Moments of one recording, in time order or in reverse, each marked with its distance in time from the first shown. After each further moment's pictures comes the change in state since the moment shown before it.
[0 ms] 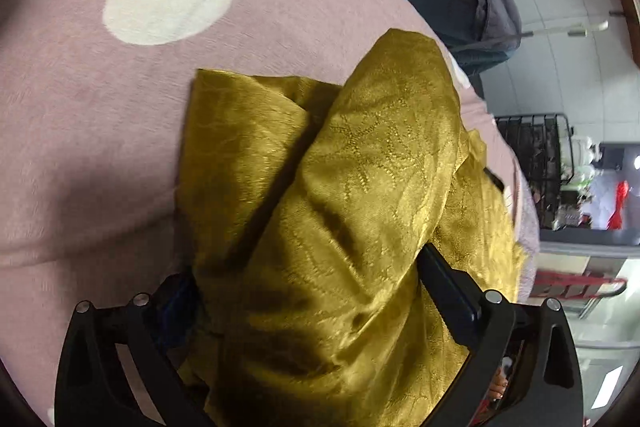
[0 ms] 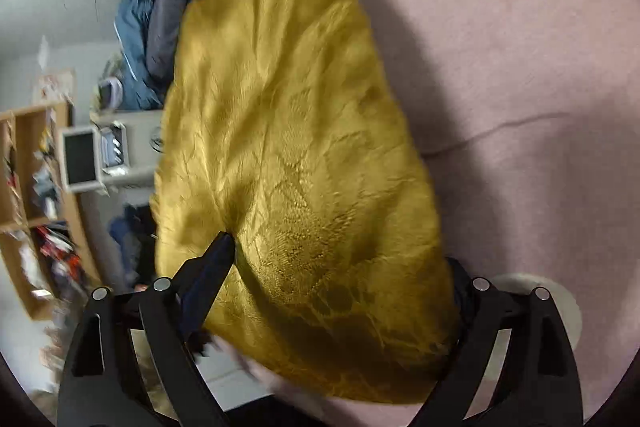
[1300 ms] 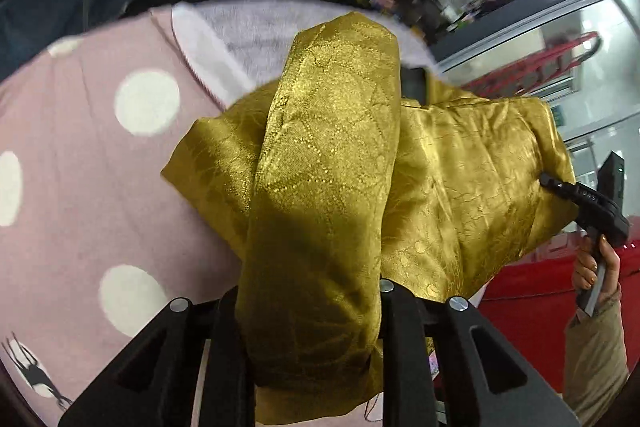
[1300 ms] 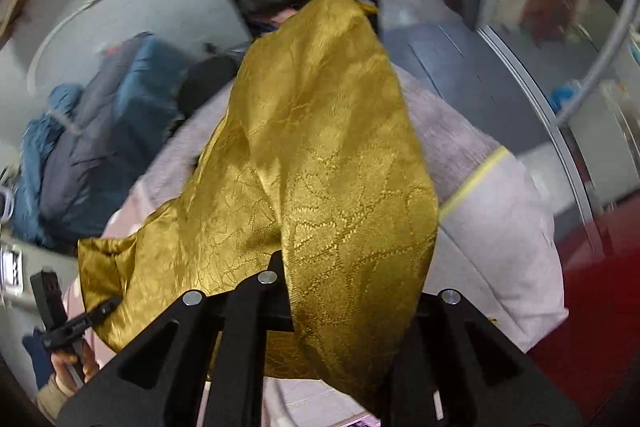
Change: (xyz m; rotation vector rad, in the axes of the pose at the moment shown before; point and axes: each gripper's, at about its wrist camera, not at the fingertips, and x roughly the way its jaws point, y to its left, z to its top) left arm 0.226 -0.500 -0.133 0.711 0.259 -0.097; right arm -0.422 -0.073 0.053 0.119 -0.589 -0.563
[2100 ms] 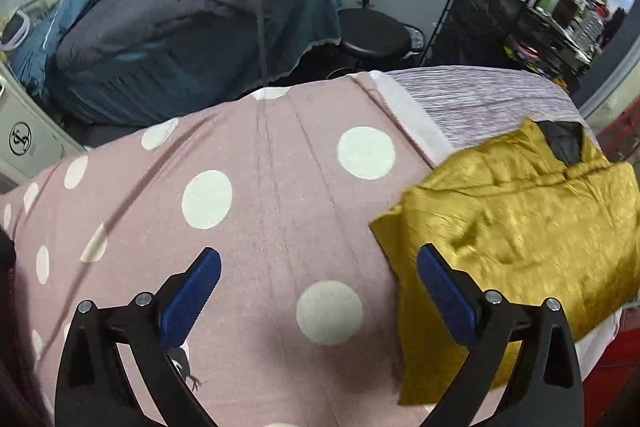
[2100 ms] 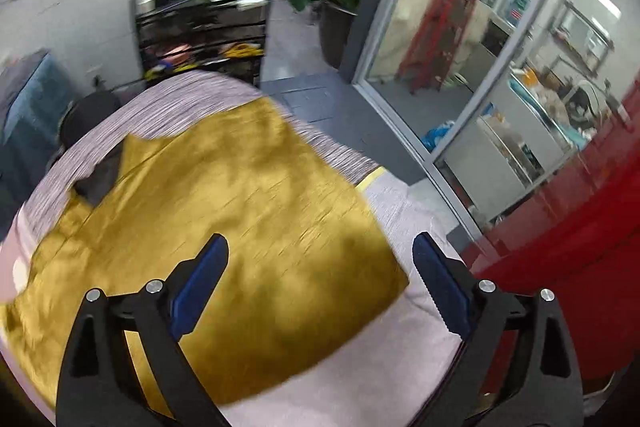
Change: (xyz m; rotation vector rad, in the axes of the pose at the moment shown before) left arm -0.080 0.033 -0.014 -0.052 -0.248 0.595; right arm -0.015 0.030 -0.065 -0.034 -0.259 -0.481
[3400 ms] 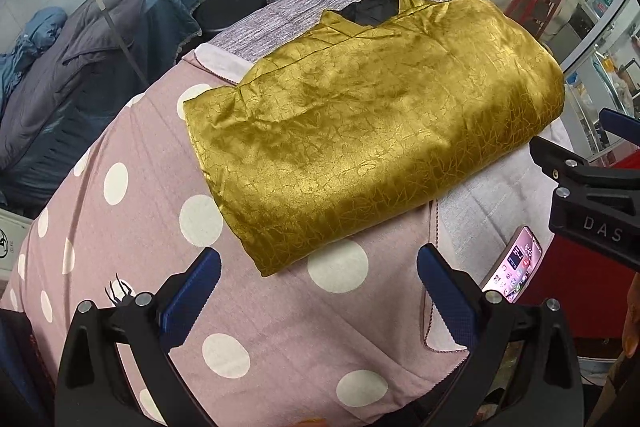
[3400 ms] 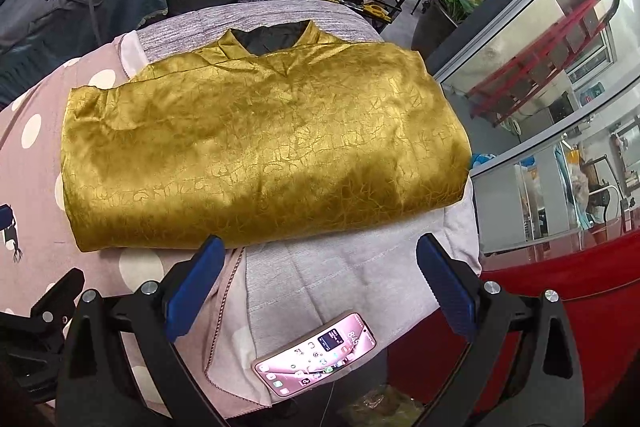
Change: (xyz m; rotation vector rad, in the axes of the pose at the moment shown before) left arm -0.090 -0.135 -0.109 0.413 0.112 -0.159; right arm -0.110 0.084 -0.097 -0.417 0.117 0.088
